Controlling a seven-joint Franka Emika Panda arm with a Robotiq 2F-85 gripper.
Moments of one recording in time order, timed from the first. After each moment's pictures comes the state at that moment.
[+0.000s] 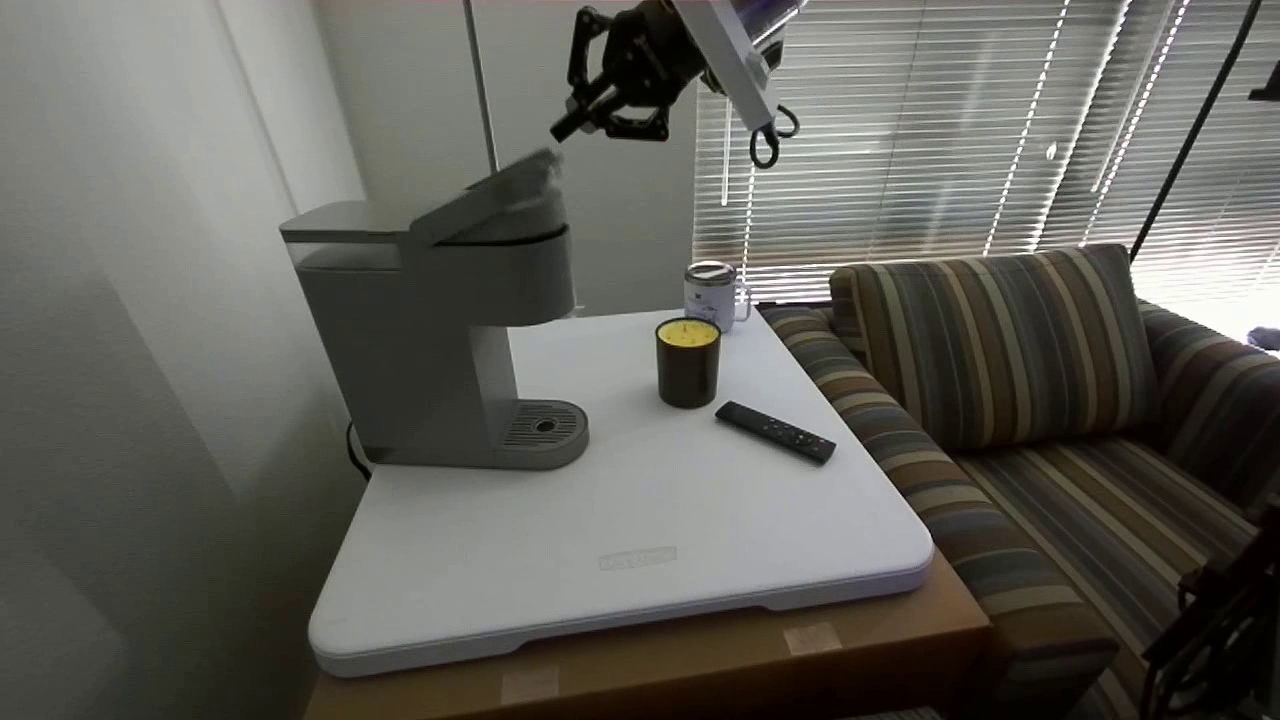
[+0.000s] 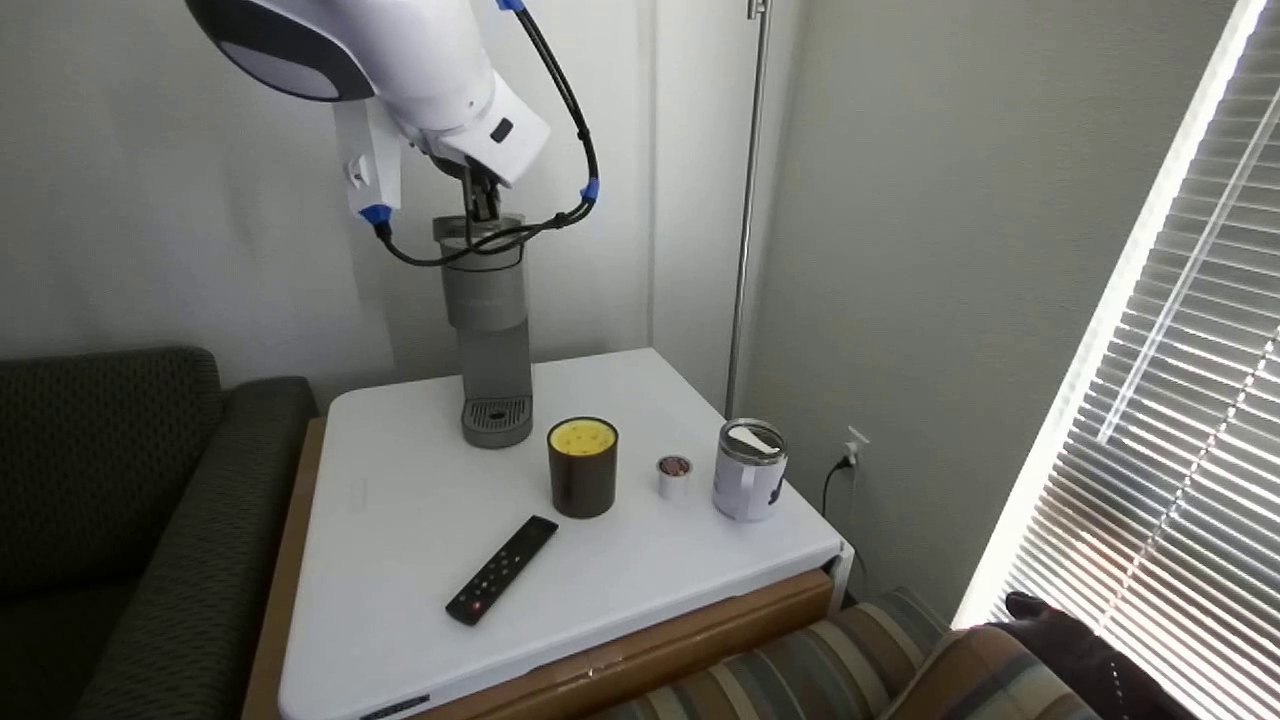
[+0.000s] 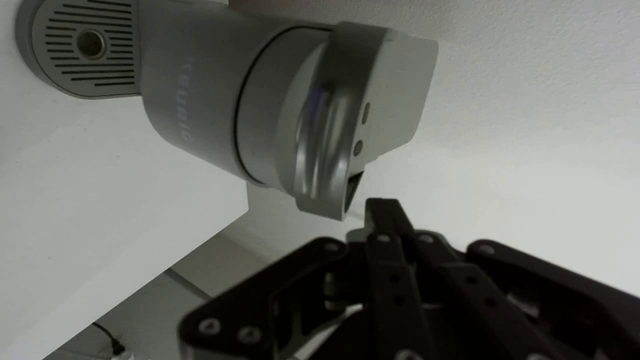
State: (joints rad) arm 0.08 0.42 0.12 -1.78 1.46 2.79 -0.43
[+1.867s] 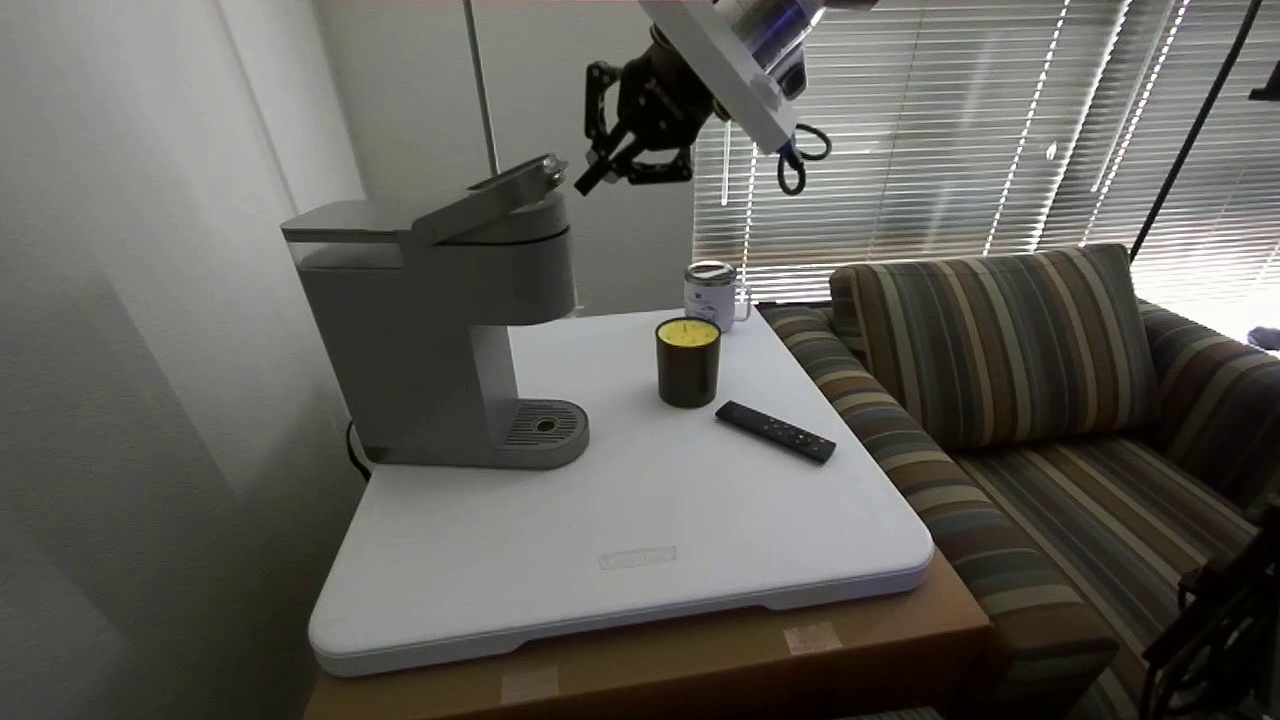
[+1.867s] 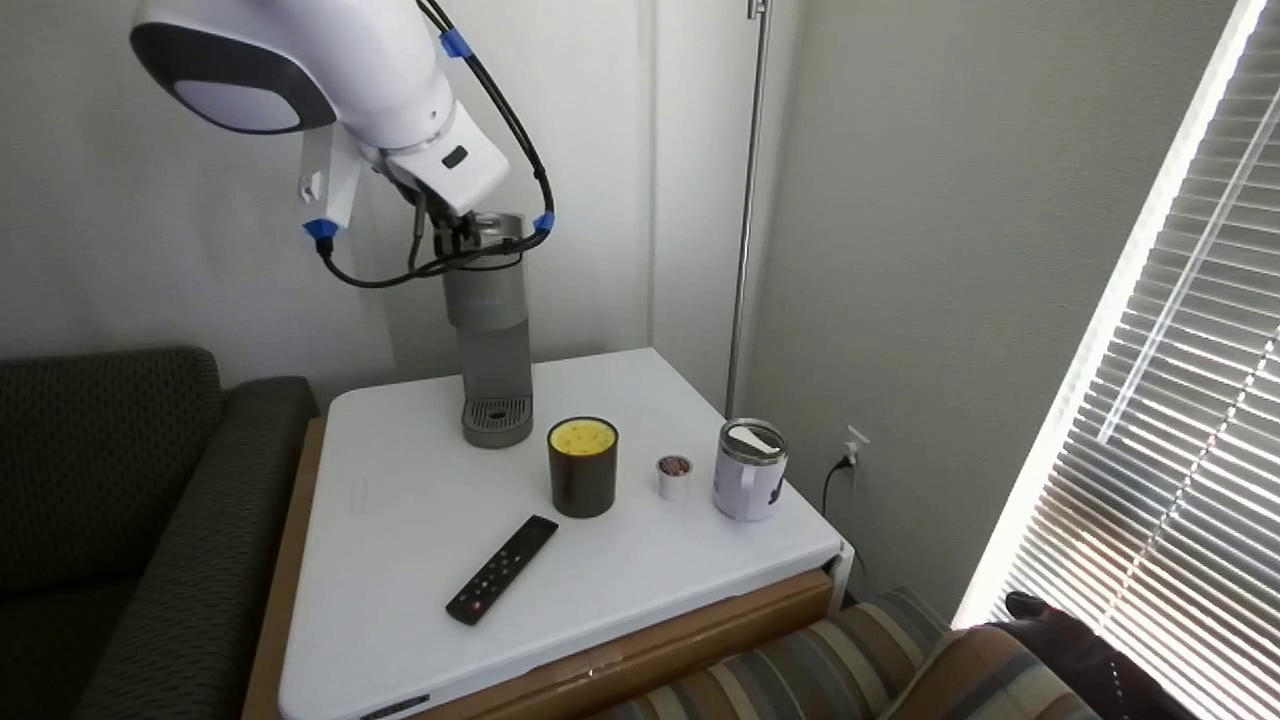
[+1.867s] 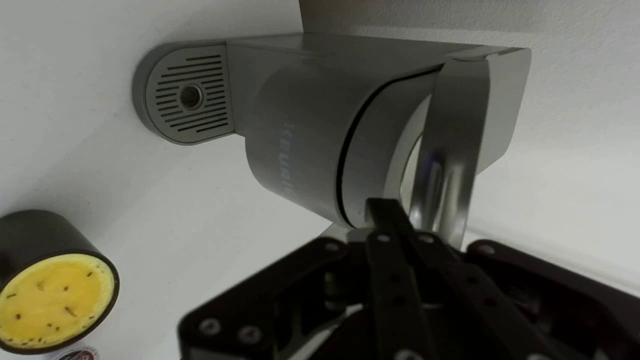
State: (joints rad) arm 0.14 0.40 0.10 -1.89 1.27 2.90 -0.09
